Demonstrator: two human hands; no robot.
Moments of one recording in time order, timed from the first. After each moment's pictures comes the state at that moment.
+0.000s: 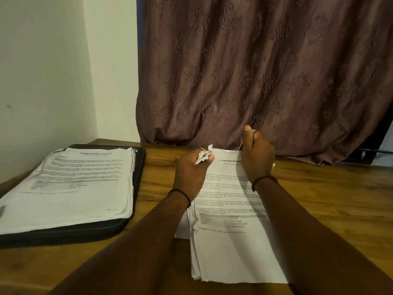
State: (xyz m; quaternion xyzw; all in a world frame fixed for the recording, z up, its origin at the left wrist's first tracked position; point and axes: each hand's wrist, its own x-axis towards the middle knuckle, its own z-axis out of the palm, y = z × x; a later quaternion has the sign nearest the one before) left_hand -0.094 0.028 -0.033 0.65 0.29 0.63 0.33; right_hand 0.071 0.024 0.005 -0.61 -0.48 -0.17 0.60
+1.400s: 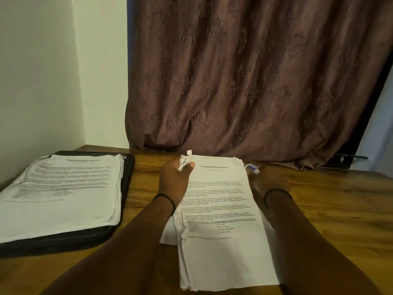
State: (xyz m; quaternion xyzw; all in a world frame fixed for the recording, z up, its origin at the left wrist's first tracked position) left_hand -0.100 0.025 -0.030 0.63 0.35 0.61 0.33; right_hand 0.160 0.008 -0.031 -0.85 -0.45 -0.05 0.28
